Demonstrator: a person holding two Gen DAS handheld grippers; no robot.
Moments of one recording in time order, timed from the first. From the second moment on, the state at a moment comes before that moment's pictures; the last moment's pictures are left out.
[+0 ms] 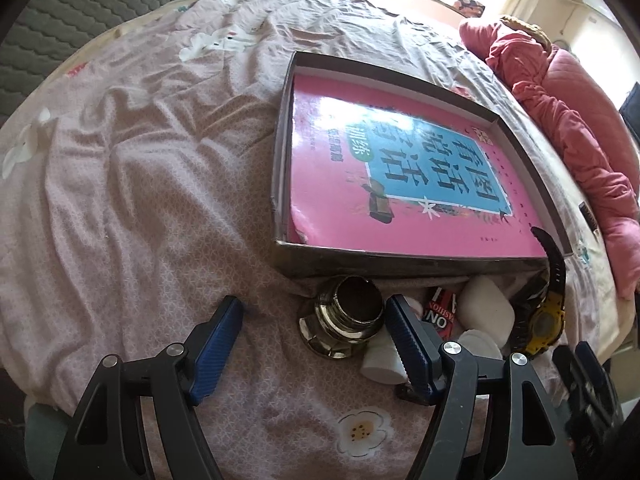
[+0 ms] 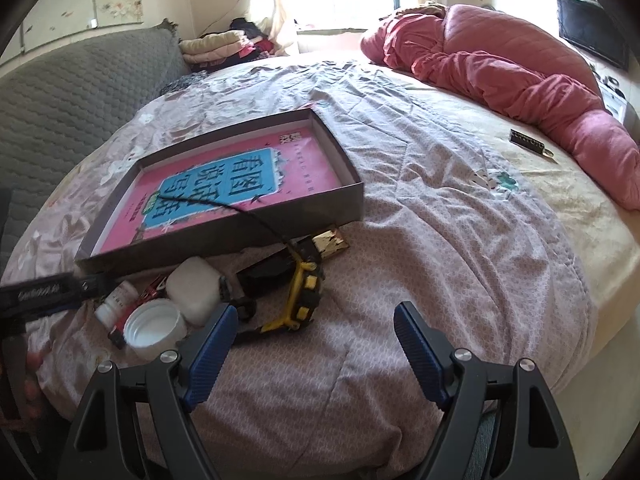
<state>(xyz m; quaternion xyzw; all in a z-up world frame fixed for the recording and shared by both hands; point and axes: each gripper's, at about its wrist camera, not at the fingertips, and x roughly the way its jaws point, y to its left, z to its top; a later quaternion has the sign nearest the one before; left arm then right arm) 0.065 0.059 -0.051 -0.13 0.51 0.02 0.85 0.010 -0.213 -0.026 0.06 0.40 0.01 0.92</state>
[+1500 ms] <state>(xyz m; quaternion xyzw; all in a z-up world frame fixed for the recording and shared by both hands) 0.057 0.066 -0.054 -0.14 0.49 -0.01 0.86 0.040 -0.211 -0.049 0.09 0.40 0.09 0.91</state>
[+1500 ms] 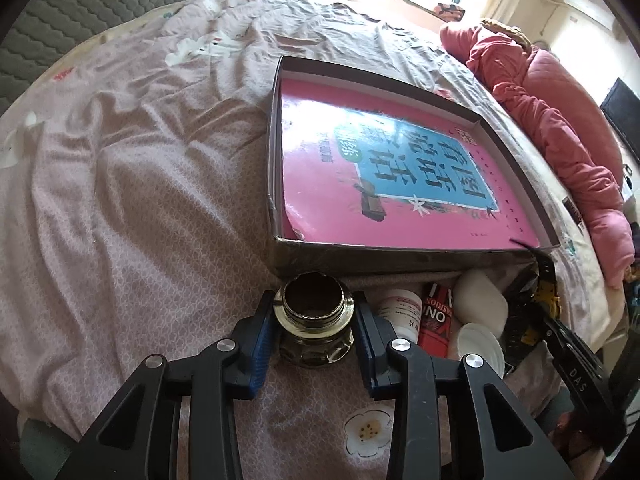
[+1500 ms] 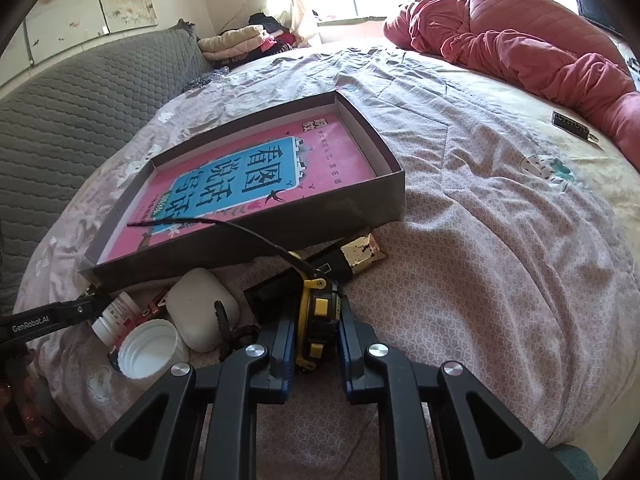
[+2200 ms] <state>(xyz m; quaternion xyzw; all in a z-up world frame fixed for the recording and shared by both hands) 0.041 0.062 -0.019 -0.15 0.46 -0.01 0.87 0.033 -0.225 -0.034 0.13 0.37 0.11 0.91</state>
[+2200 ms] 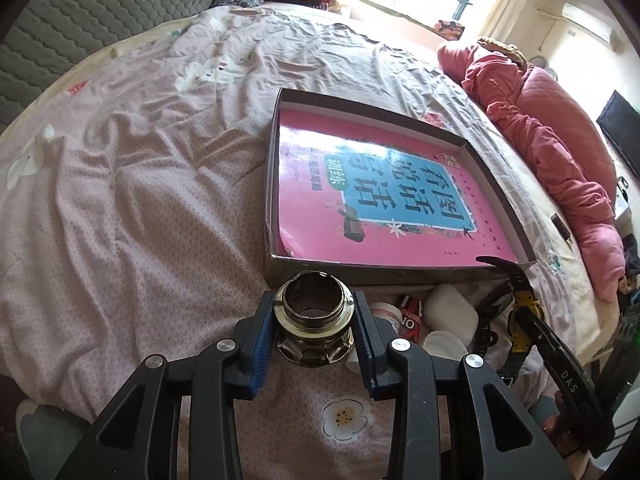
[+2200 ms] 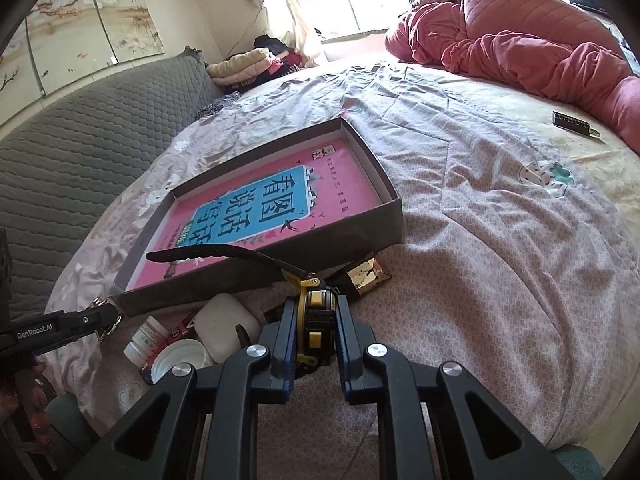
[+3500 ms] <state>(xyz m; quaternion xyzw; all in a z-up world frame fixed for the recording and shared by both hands) 0.074 0.044 0.025 -0.15 0.42 -0.03 0.90 0.069 -0.227 0.036 0.14 0.33 0.09 0.93</state>
